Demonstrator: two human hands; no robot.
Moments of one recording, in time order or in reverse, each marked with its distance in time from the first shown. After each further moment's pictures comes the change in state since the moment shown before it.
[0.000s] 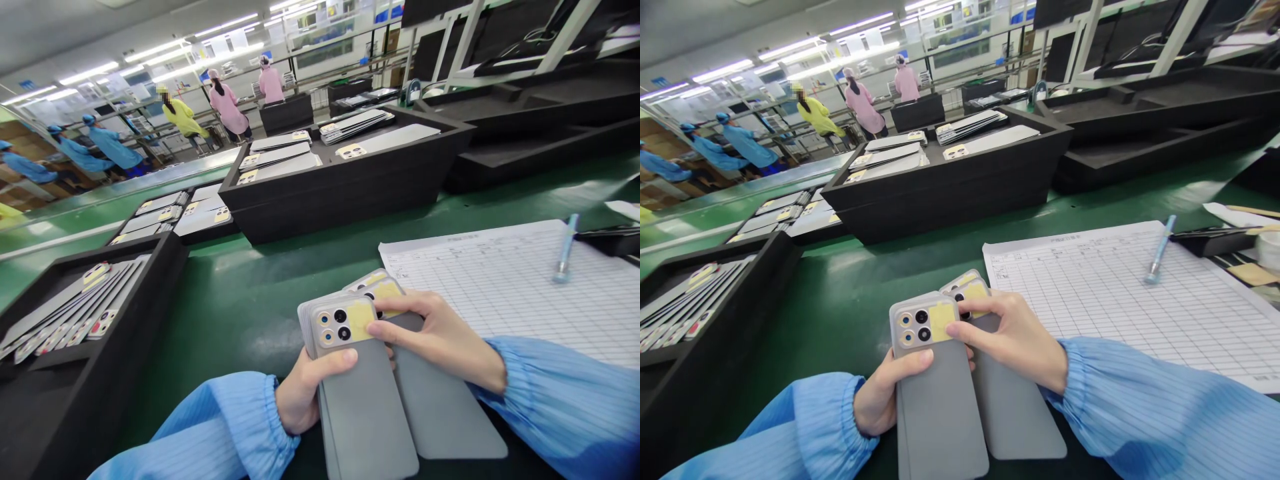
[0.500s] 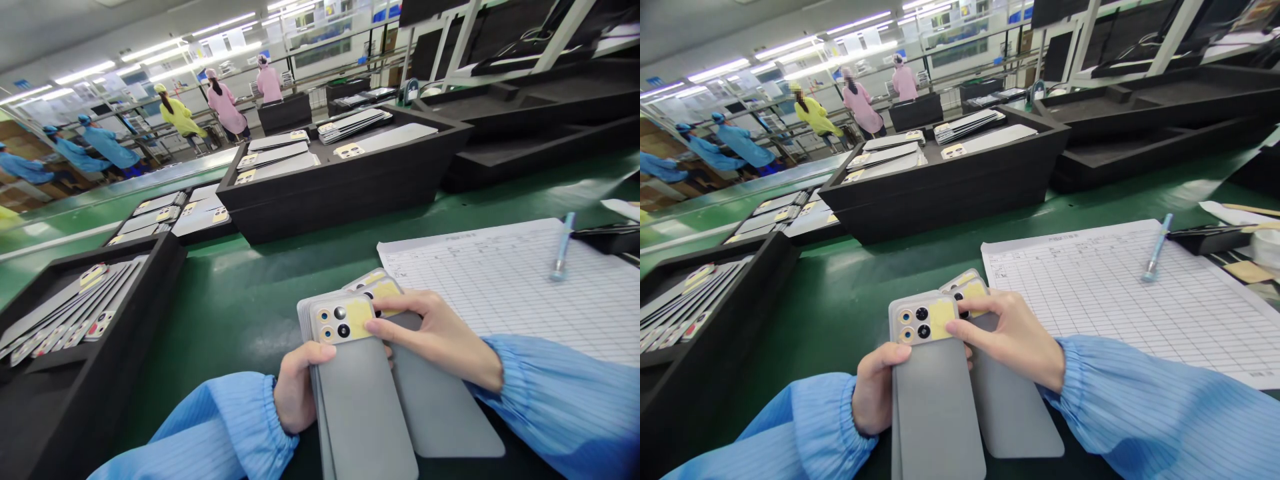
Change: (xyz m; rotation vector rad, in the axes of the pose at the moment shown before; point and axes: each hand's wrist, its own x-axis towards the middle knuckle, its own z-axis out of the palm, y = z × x) left_hand 0.000 0.002 -0.002 -0.143 -0.038 -0.052; right_hand -0.001 0.009 0.003 -0.067 0.081 -0.052
